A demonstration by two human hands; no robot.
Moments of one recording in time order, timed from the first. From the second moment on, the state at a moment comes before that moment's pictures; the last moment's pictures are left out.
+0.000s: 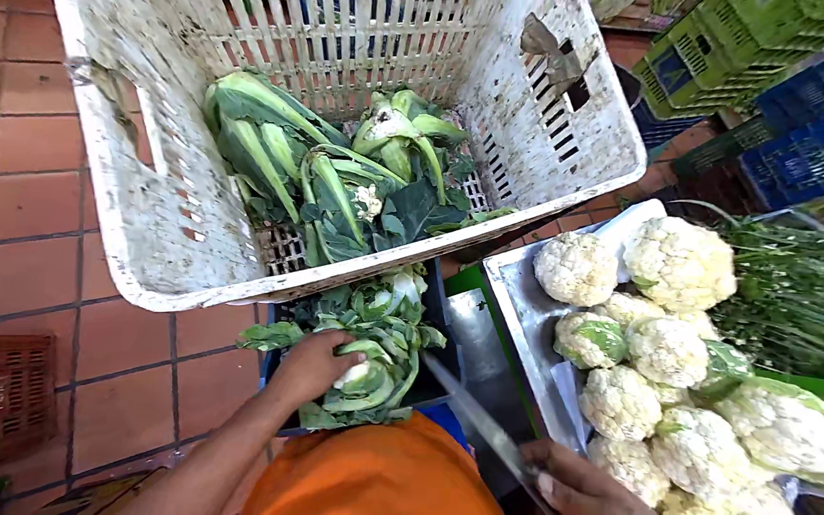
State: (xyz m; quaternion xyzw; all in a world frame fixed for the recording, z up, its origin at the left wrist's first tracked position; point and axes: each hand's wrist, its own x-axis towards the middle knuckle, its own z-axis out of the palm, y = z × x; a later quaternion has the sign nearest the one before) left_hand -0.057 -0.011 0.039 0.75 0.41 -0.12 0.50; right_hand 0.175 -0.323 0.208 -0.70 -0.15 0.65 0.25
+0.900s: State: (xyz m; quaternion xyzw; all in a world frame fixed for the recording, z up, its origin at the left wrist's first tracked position) left_hand -0.052 -0.013 0.039 0.59 0.39 0.00 0.71; right_hand 0.080 -0.128 0.071 -0.74 -0.48 0.47 0.08
